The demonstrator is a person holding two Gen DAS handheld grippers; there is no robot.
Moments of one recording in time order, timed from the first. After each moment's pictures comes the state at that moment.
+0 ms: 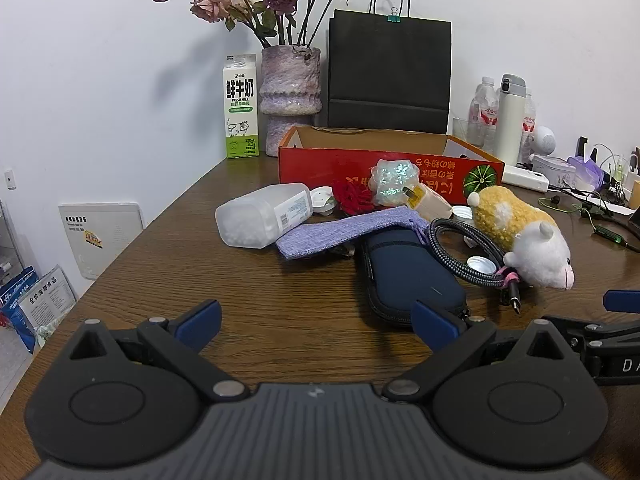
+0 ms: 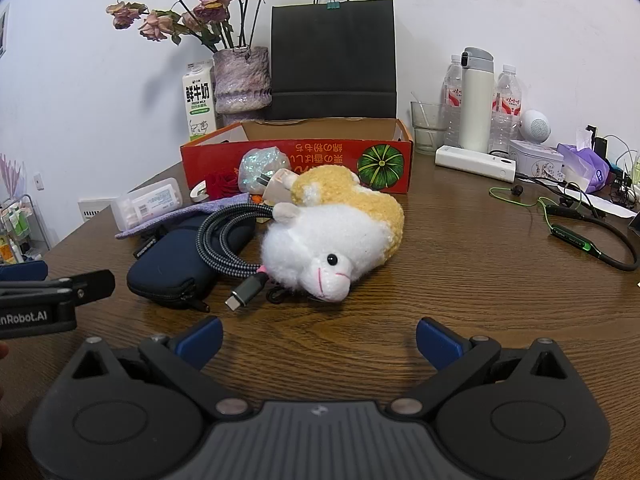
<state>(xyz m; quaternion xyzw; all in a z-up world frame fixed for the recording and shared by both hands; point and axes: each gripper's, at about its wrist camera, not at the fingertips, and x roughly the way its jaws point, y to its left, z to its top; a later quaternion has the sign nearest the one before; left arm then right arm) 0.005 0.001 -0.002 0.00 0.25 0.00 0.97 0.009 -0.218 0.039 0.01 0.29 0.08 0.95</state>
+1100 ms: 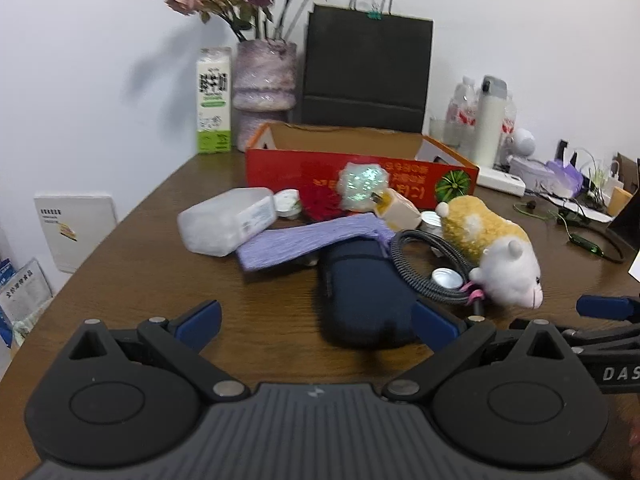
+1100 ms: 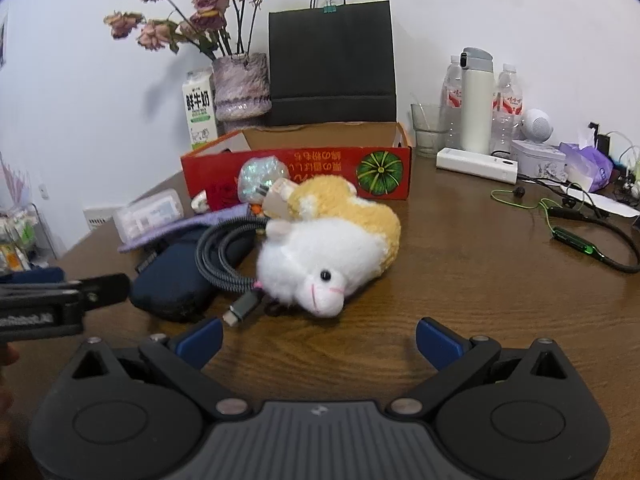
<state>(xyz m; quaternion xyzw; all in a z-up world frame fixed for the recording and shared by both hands) 0.020 -0.011 0.010 -0.01 0.27 -0.04 0.96 0.015 -0.231 0.054 0.03 0.28 0.09 0.95</state>
